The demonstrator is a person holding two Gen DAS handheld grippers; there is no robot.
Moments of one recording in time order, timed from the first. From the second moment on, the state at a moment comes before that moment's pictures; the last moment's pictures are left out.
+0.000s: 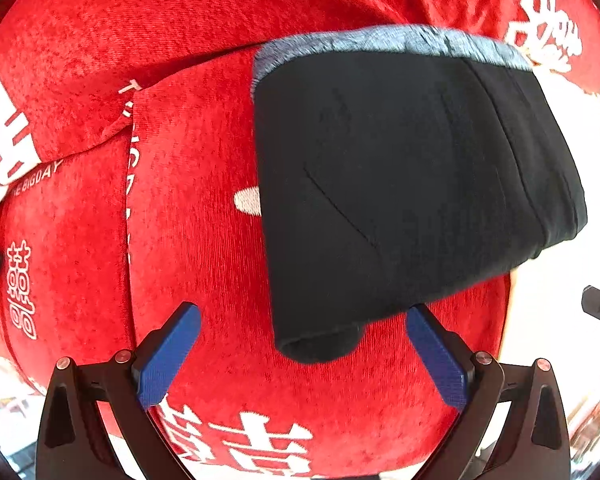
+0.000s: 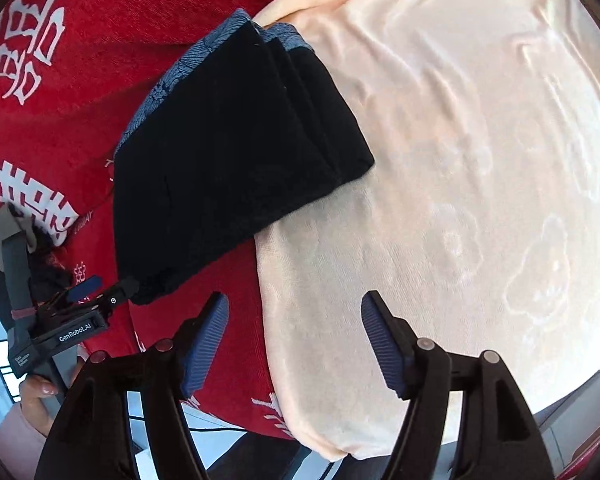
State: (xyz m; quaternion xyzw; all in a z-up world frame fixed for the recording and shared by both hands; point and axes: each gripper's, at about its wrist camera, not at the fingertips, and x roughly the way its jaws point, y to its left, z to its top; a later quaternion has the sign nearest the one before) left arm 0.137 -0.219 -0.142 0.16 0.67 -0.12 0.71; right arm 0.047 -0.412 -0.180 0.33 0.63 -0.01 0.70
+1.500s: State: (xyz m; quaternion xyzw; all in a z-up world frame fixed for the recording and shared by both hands) left arm 0.165 -0.208 -0.126 0.17 0.66 -0.09 0.73; right arm 0.061 -0.456 -0.157 0.34 0.59 -0.04 0.73
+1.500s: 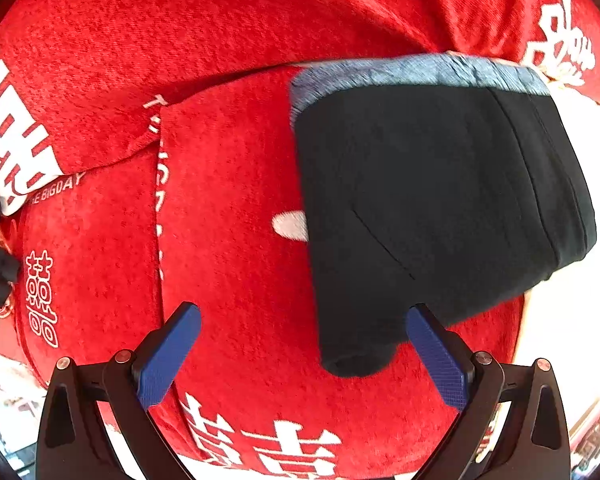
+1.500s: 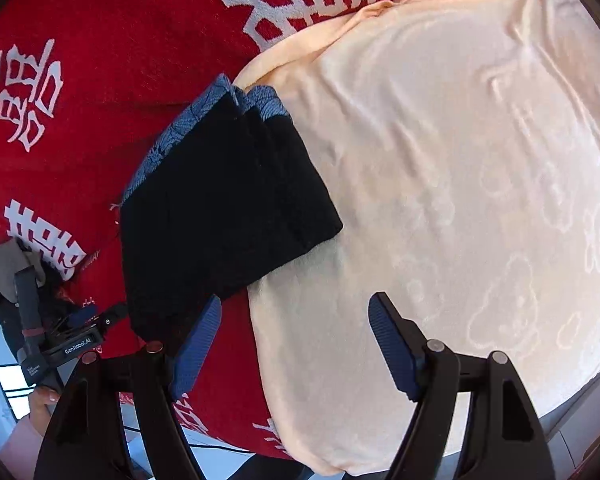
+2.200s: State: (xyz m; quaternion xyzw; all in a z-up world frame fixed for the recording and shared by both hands) left arm 0.215 -0.182 -0.111 0.12 0.63 -0.07 0.76; right arm 0.141 -0.485 -0.117 0.26 0.57 -0.02 0.78
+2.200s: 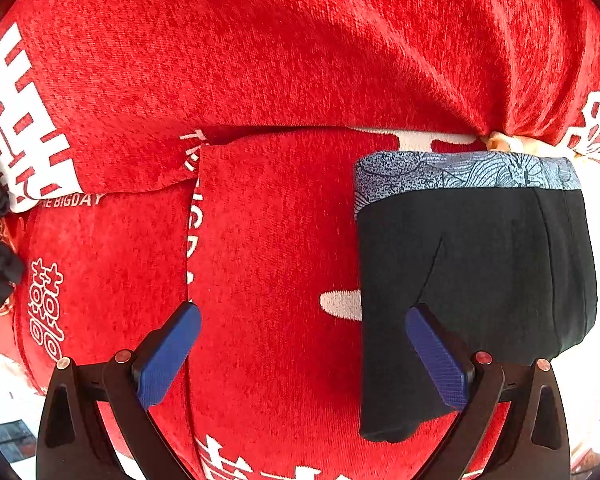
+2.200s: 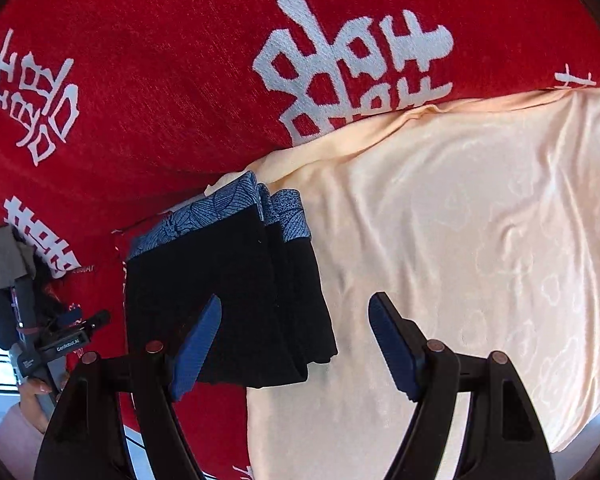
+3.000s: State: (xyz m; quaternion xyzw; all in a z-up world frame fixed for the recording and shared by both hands) left arm 0.230 -0.181 -0.172 -0.06 0.67 -0.19 0.71; right arm 0.202 -0.482 -0.224 0.26 0.68 0.13 0.68
